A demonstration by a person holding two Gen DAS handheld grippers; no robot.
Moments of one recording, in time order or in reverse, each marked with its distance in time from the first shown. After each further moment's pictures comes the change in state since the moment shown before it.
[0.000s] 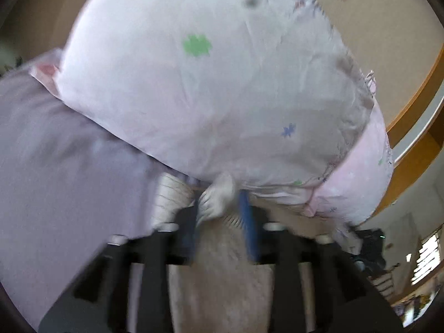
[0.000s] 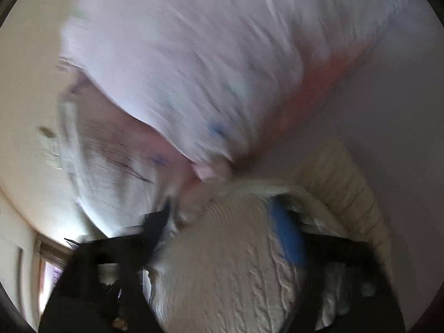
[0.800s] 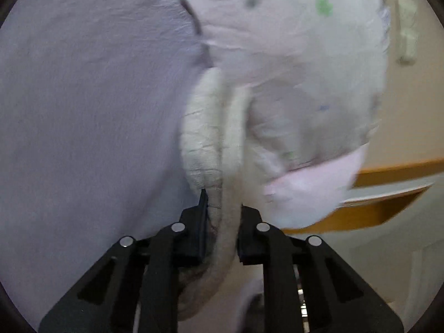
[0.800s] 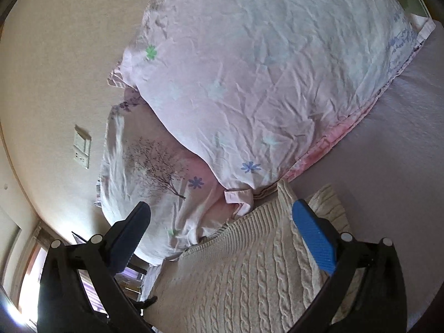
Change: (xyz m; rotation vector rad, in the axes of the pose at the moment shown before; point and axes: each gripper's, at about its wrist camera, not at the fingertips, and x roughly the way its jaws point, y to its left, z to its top) left arm 0.015 0.070 -0.067 -0.561 0.219 -0.344; right arm -0.048 0.009 0.005 -0.101 -0.100 0.114
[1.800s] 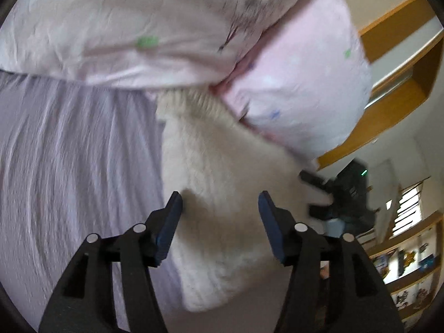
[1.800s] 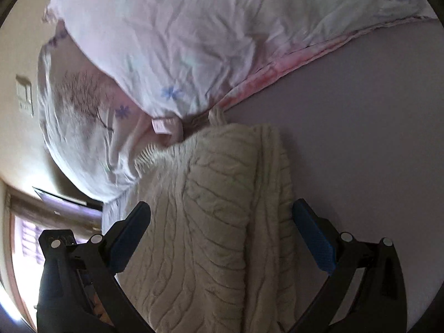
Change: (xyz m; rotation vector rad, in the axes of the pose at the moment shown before) left arm 0.181 -0.147 -0.136 0.605 0.187 0.342; right arm 0.039 -0.042 0.001 -0.037 0.470 -0.283
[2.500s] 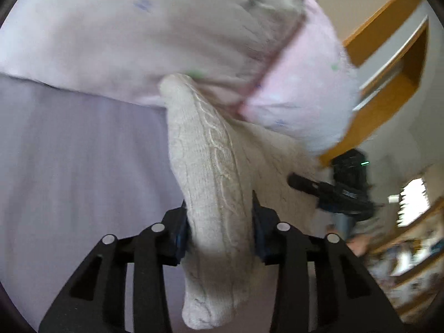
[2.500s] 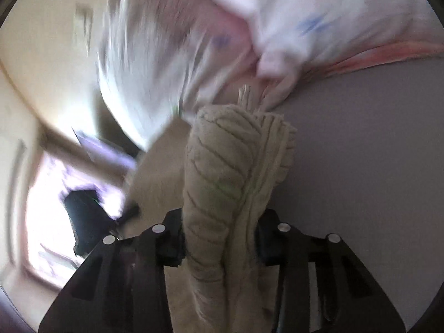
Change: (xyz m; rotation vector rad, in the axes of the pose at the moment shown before) left arm -0.083 0.051 -0.018 0.079 -0.111 0.063; right arm 0.054 0.086 -0.045 -0.279 0.164 0.200
